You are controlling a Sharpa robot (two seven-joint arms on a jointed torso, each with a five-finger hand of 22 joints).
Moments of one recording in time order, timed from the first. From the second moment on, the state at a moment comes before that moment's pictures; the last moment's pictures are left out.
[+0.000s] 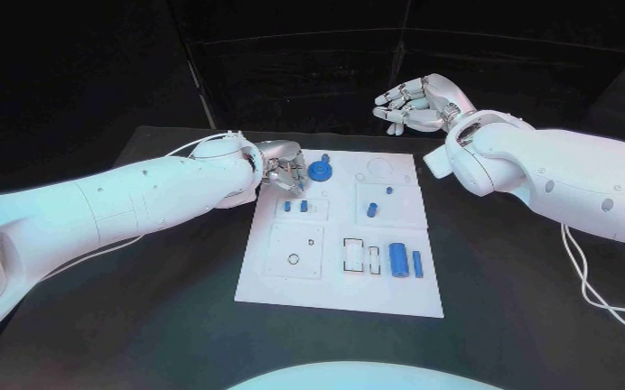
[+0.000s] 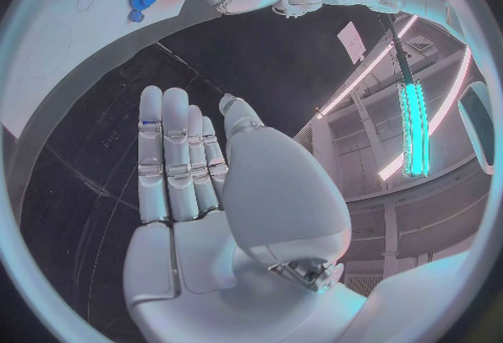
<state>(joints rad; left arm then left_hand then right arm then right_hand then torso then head) 1.23 -0.62 -0.09 1.19 -1.32 -0.07 -0.04 1.32 -0.05 0.45 -0.19 0.05 1.08 0.14 0.14 0.09 1.16 0.07 0.24 0.07 1.47 -0.01 1.33 1.11 0.13 1.38 0.08 1.09 1.09 1.33 -0.69 -0.08 1.32 -0.64 -0.44 0.20 1.46 -0.03 -0.02 0.19 0.41 0.89 0.18 0.23 0.08 0.93 0.10 0.72 0.51 1.23 0.03 0.73 0.61 0.17 1.01 0.13 0.67 0.29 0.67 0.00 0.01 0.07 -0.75</state>
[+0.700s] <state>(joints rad) 1.23 -0.61 -0.09 1.18 -1.32 -0.06 -0.04 1.31 -0.06 0.46 -0.19 0.05 1.07 0.15 0.12 0.08 1.15 0.08 0.22 0.07 1.47 -0.01 1.33 1.10 0.13 1.38 0.08 1.10 1.10 1.33 -0.69 -0.08 1.32 -0.64 -0.44 0.20 1.46 -0.03 -0.02 0.19 0.41 0.89 0.18 0.23 0.08 0.93 0.10 0.72 0.51 1.23 0.03 0.73 0.61 0.17 1.01 0.13 0.67 0.29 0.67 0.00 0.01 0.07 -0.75</state>
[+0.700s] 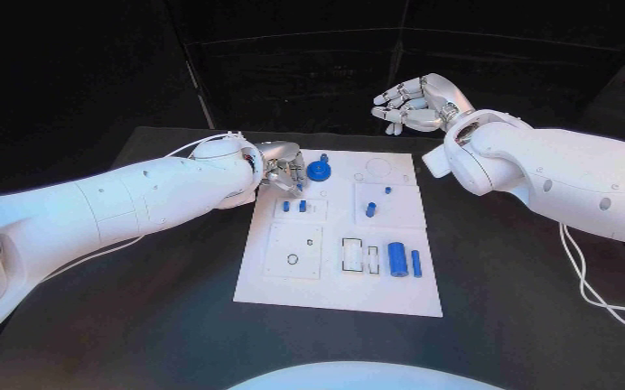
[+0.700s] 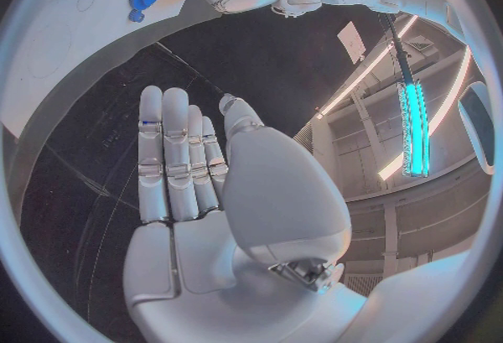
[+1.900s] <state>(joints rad) 1.23 -0.63 -0.09 1.18 -1.30 -0.05 -0.05 1.28 -0.08 0.47 -0.19 0.05 1.02 0.16 0.09 0.07 1.11 0.09 0.17 0.07 1.47 0.00 1.33 1.08 0.13 1.36 0.10 1.08 1.09 1.33 -0.70 -0.08 1.32 -0.64 -0.44 0.20 1.46 -0.03 -0.02 0.19 0.41 0.89 0.18 0.23 0.08 0.93 0.10 0.72 0.51 1.23 0.03 0.73 0.61 0.17 1.01 0.13 0.67 0.29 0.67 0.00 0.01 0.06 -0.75</state>
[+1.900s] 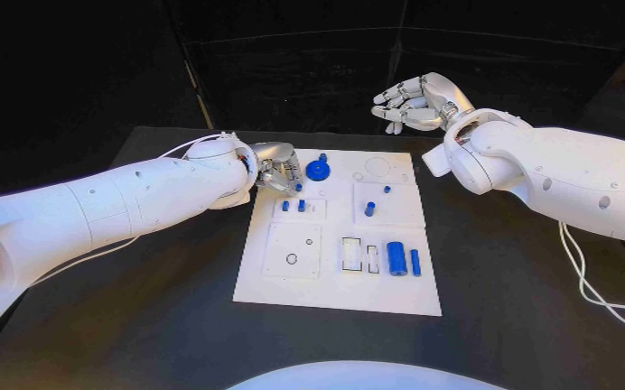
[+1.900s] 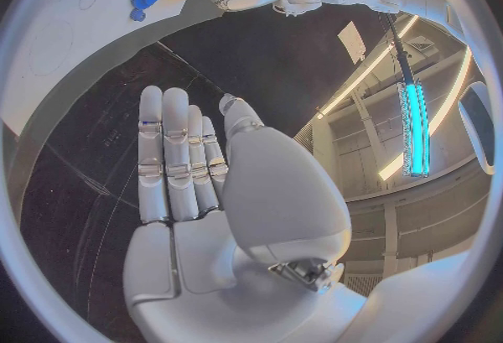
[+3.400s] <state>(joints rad) 1.24 -0.85 -0.09 1.41 -0.11 -0.17 0.35 1.26 -0.07 0.46 -0.15 0.05 1.06 0.16 0.10 0.07 1.16 0.09 0.19 0.08 1.39 0.00 1.21 0.87 0.16 1.23 0.11 0.82 0.86 1.23 -0.83 -0.08 1.47 -1.48 -0.26 -0.11 1.49 -0.12 0.18 0.14 0.24 0.99 0.15 0.18 0.06 1.06 0.09 0.25 0.13 1.46 -0.01 1.31 1.19 0.17 1.13 0.09 0.94 0.47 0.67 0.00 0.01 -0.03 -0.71</state>
